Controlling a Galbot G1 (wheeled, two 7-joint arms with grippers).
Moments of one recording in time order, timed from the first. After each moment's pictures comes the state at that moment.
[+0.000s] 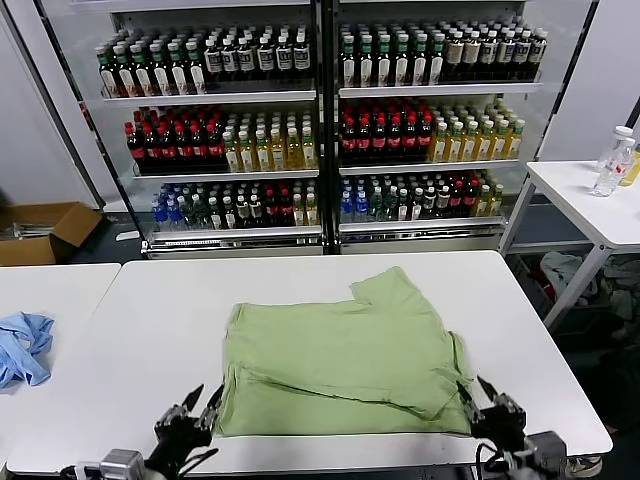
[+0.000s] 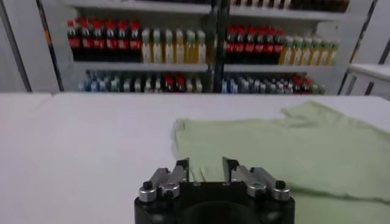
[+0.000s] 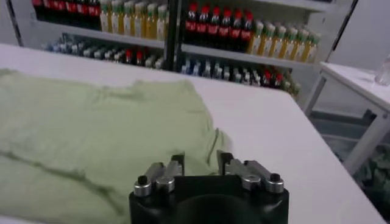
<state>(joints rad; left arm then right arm) 1.71 -1.26 -0.59 -2.33 -0.37 0.47 -0.08 -1.58 0.98 0.60 2.27 0.48 -0.51 0.20</state>
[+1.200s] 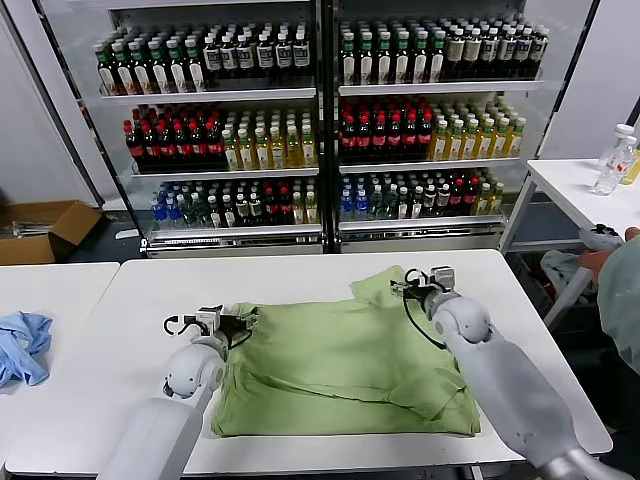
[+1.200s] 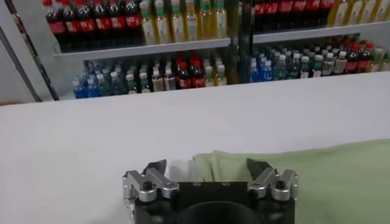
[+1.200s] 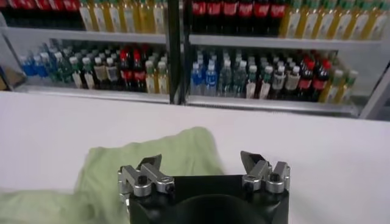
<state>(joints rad) 0.82 -1.22 -0.23 -1.47 -0.44 0.57 -0.21 -0.48 1.14 -0.04 1.19 0.70 -0.58 0.17</state>
